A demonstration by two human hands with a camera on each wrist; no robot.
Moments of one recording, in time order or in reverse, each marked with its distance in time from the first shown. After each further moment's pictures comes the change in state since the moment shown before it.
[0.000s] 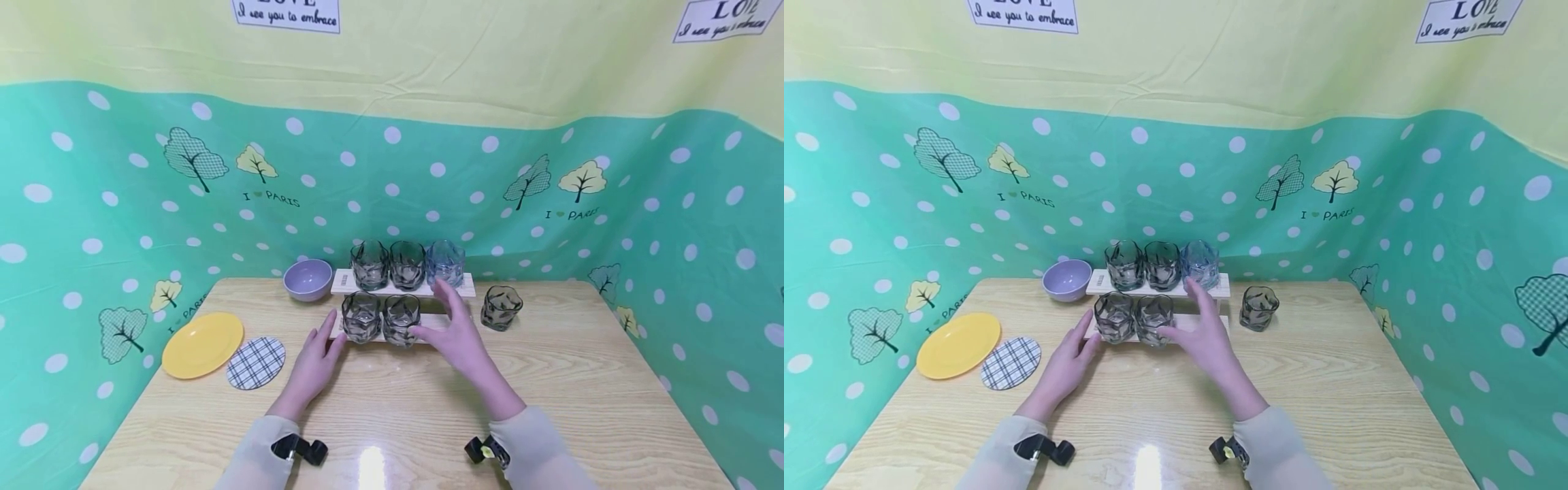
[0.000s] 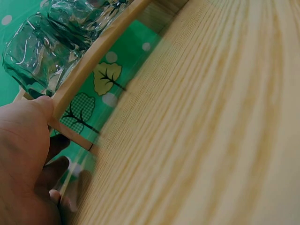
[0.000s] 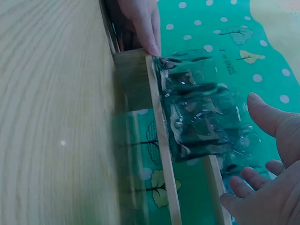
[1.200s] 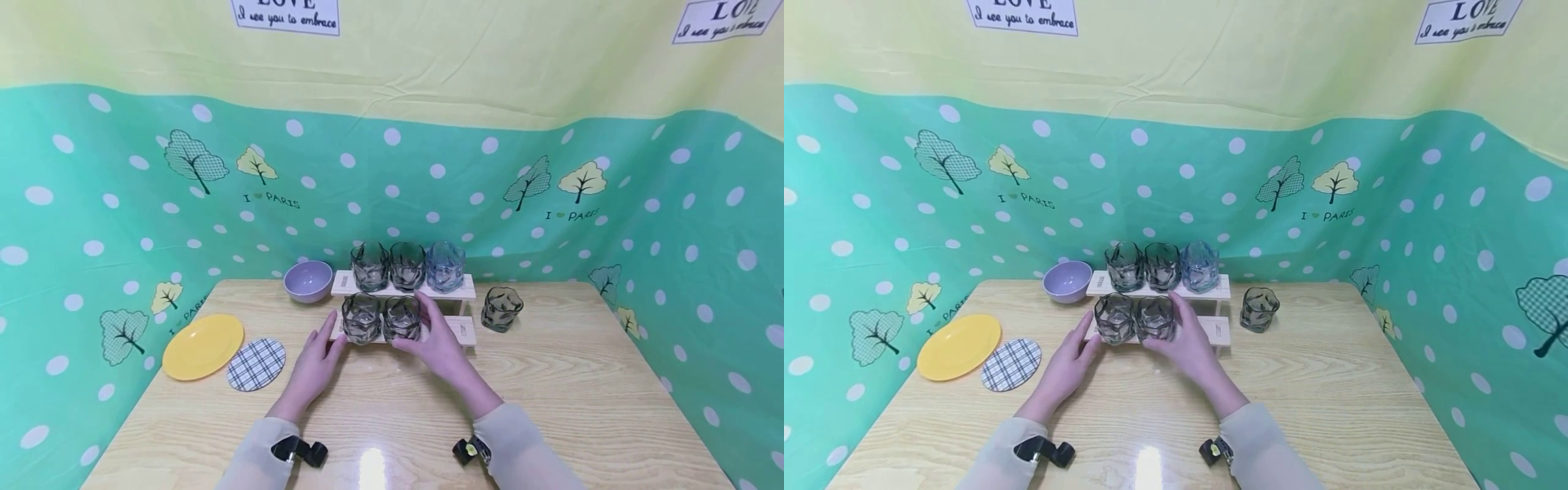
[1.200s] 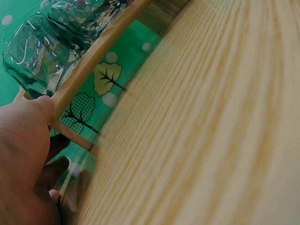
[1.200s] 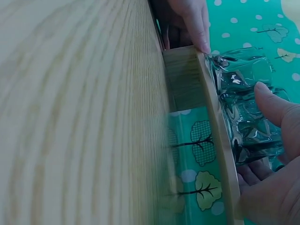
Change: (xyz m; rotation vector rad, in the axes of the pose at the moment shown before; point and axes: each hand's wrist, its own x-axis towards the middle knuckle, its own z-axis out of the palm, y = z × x) left_hand -0.003 0.001 0.001 -0.005 0.027 0.010; right_hand 0.007 0.033 0.038 0.085 -0.067 0.061
